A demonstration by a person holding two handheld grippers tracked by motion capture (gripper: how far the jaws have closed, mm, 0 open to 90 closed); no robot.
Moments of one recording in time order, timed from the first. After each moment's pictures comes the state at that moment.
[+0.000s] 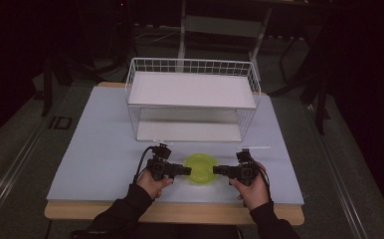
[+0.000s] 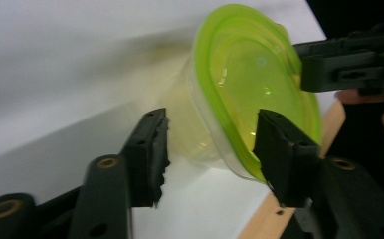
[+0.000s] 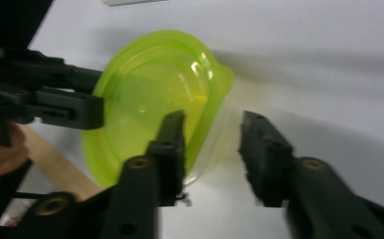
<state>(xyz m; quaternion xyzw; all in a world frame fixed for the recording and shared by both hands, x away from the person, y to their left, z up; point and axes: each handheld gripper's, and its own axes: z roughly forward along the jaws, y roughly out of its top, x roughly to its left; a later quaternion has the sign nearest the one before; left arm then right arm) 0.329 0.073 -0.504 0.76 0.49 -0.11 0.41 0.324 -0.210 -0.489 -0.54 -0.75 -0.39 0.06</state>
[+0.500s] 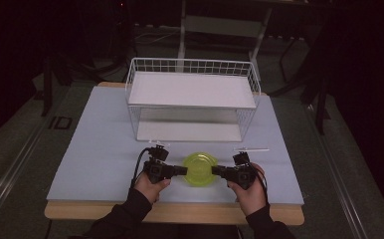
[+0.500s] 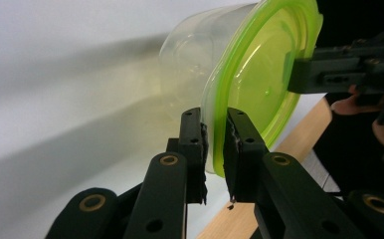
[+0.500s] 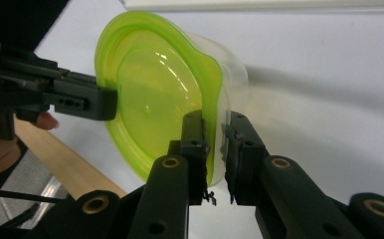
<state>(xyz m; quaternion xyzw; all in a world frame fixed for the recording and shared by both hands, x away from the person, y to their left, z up) 0.311 0.079 -0.480 0.75 0.50 -0.09 0.43 0.305 -0.196 -0.469 -0.52 -0.75 -0.41 0.01</state>
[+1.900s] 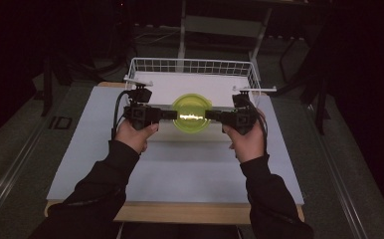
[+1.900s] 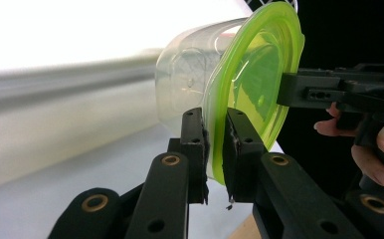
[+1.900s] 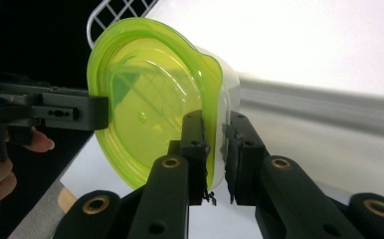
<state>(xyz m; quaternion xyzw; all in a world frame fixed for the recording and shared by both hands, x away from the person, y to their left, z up) 0.365 0.116 -0.321 0.71 0.52 -0.02 0.47 0.373 -0.159 -0.322 -0.49 -0.73 -0.47 -0.03</state>
